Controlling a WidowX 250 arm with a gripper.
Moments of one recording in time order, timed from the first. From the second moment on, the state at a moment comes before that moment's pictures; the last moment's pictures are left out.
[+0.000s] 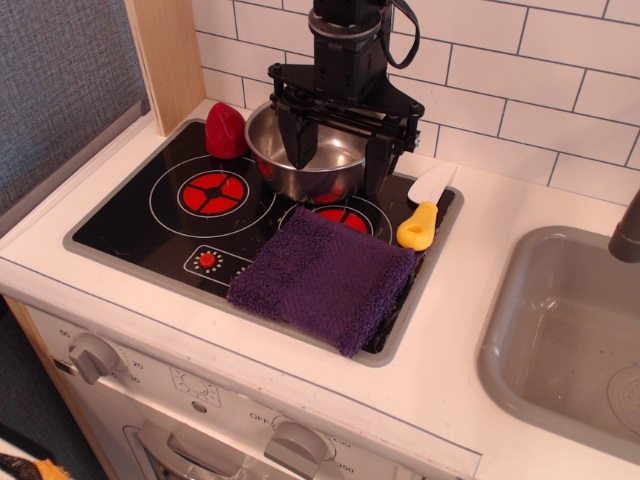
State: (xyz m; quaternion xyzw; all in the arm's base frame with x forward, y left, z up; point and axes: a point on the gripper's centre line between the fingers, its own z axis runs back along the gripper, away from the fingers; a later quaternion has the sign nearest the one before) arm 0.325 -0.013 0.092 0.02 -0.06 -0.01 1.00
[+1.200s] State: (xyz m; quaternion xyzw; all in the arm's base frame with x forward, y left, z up) arm 0.343 -0.059 0.044 0.00 -0.06 -0.04 1.00
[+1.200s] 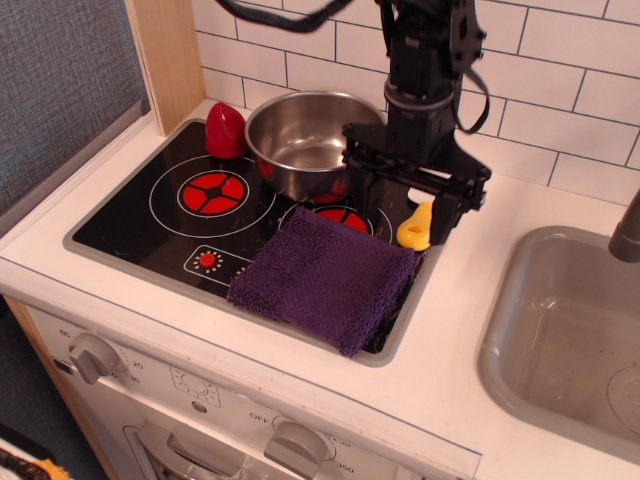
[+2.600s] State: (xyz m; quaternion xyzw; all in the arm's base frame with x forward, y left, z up) arm 0.378 -0.073 0.017 -0.02 -0.06 0.00 1.00
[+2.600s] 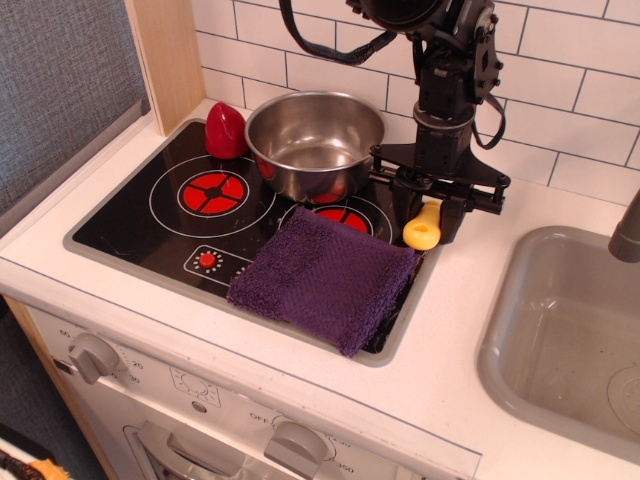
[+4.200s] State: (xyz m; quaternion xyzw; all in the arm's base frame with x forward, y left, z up) arm 0.237 0.152 0.077 0.09 -0.08 0.02 0.99
